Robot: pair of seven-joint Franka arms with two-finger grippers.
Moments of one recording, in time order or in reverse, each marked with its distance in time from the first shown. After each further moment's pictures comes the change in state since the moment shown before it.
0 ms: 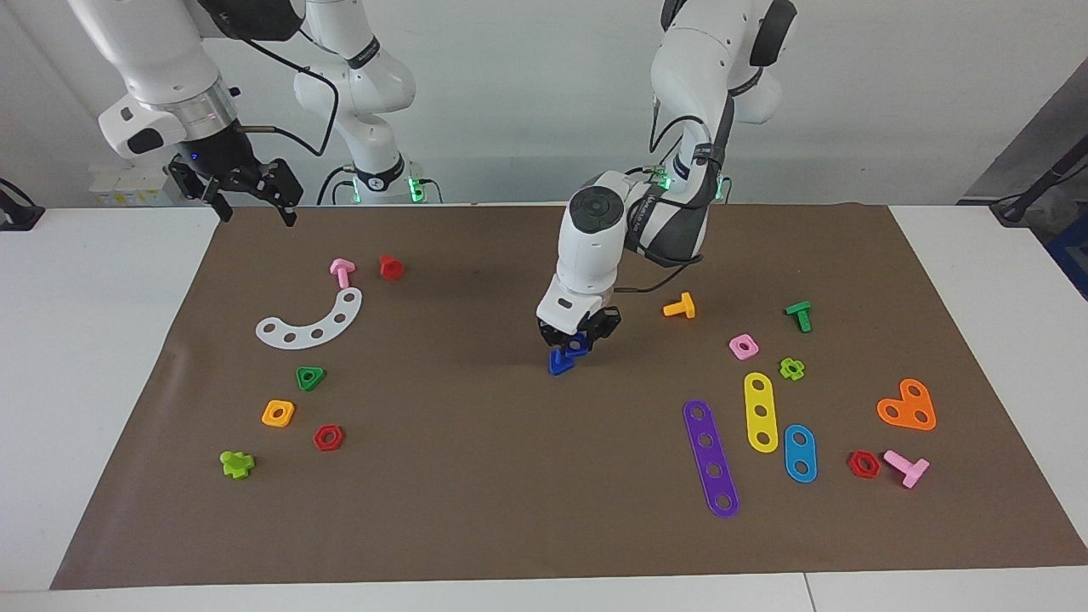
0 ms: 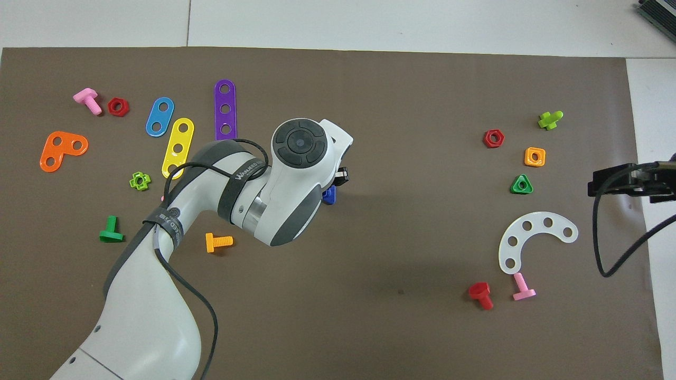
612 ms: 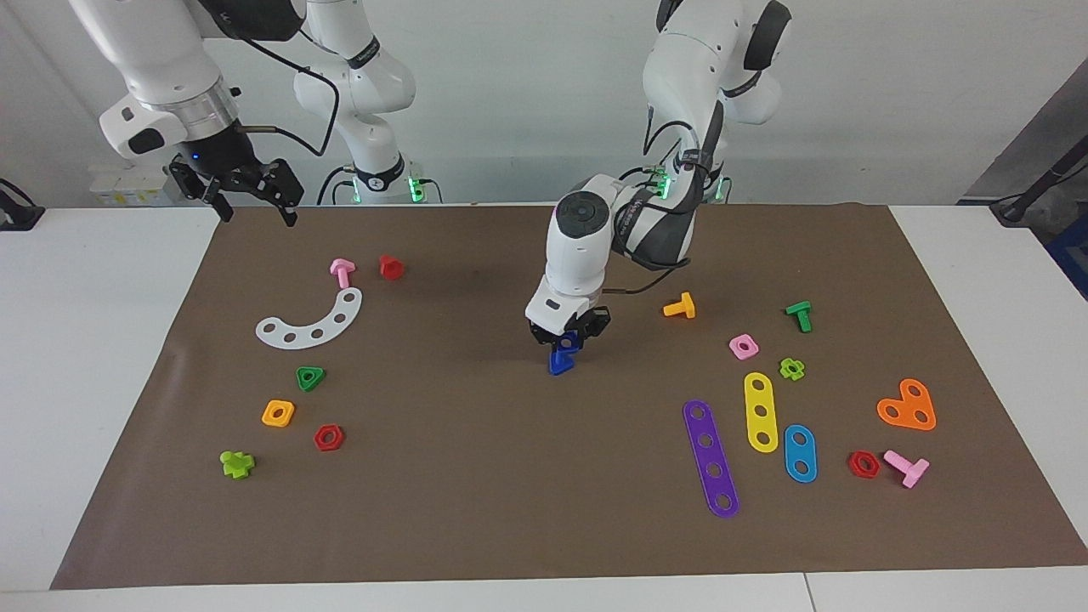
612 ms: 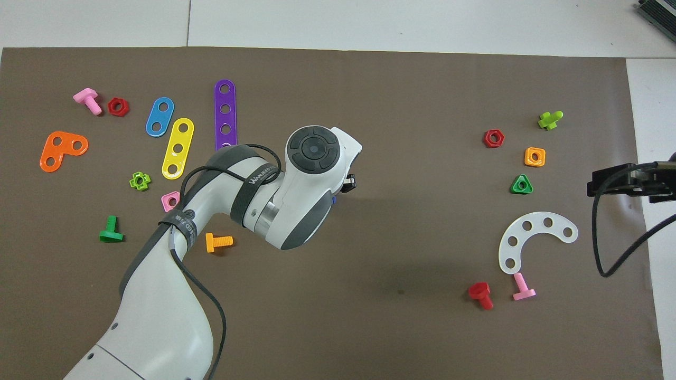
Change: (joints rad) left arm -0.020 0.021 -0.001 0.005 -0.004 -0.001 -0.004; right arm 0.000 0.000 0.001 -0.001 0.000 0.000 0.000
